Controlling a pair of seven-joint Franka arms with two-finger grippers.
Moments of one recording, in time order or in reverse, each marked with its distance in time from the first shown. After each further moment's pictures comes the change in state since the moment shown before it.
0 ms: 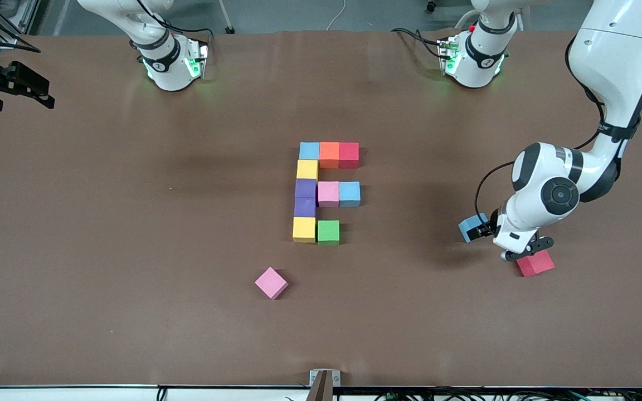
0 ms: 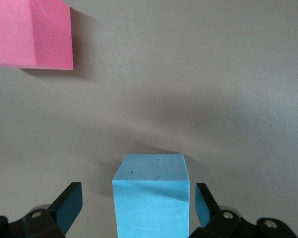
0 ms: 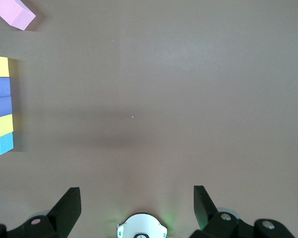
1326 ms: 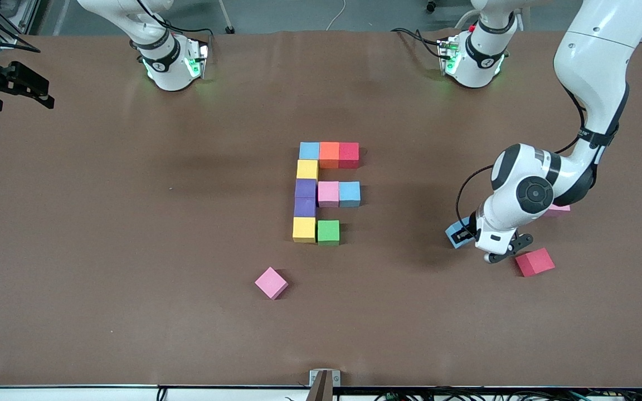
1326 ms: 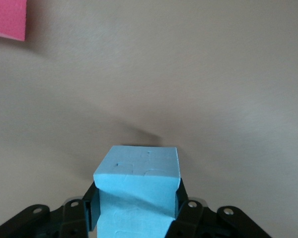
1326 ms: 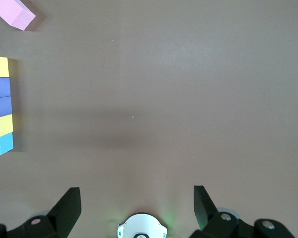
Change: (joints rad) left arm -0.057 0.035 -0.049 0.058 0.000 0.021 -0.268; right arm 0.000 0.000 -0.001 0.000 0.000 0.000 0.000
